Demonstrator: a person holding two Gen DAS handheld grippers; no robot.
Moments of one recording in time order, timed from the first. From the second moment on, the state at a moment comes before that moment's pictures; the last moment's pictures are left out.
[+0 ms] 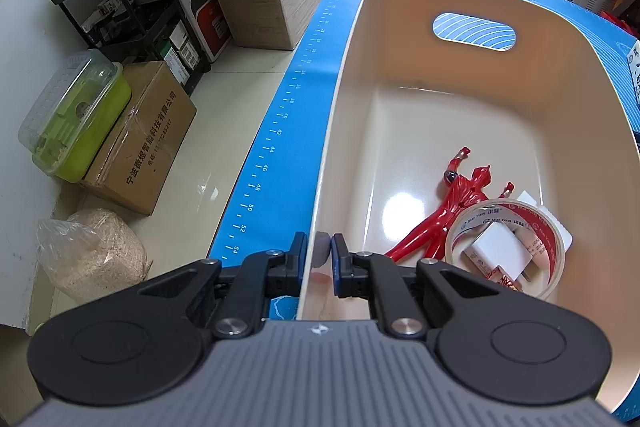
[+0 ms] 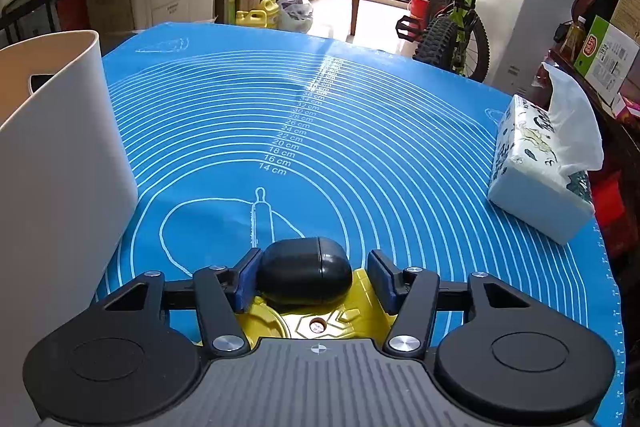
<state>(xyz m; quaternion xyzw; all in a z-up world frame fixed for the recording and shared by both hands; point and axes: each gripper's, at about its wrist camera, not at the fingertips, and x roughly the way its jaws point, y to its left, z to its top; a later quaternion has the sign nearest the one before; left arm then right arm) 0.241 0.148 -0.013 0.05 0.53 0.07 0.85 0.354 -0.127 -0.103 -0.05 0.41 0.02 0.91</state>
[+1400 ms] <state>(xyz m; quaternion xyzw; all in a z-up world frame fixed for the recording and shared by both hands) 0.243 0.146 -0.014 0.06 0.53 0.07 0.84 0.388 -0.201 -0.097 0.02 0.38 -0.09 0.92</state>
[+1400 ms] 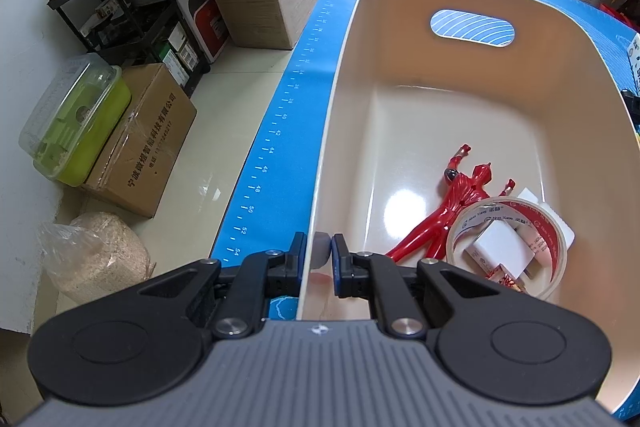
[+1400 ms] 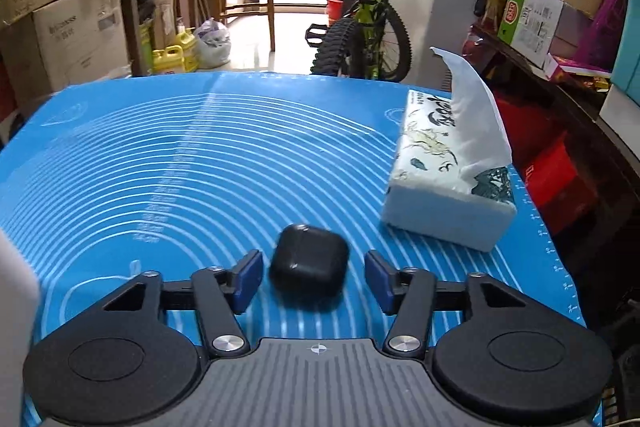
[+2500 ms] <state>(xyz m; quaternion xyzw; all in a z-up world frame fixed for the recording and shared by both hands) 0.244 0.147 -0.013 0.05 0.53 0.08 0.84 0.334 -0.178 -0.028 0.05 0.33 -0.05 0.94</state>
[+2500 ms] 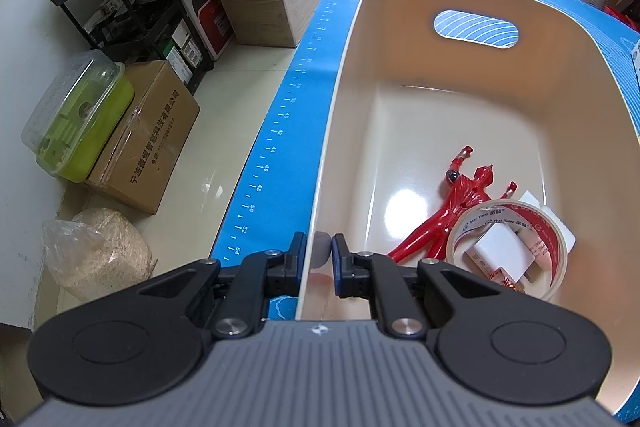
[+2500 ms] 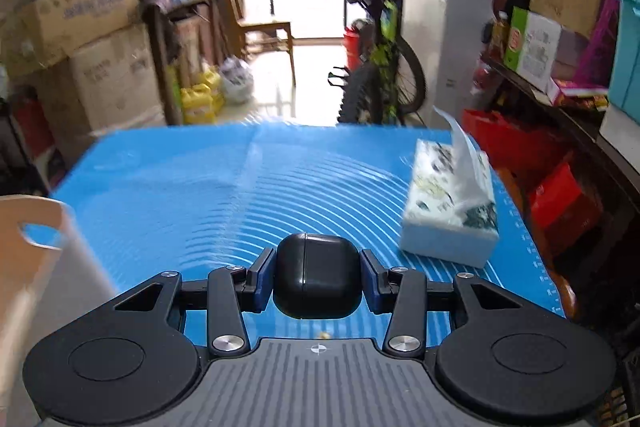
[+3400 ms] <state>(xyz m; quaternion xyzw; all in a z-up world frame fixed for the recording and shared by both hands) 0.243 0.148 -0.012 0.05 0.53 0.07 0.84 0.261 0.008 0.005 -0.06 0.34 0.19 0.92</state>
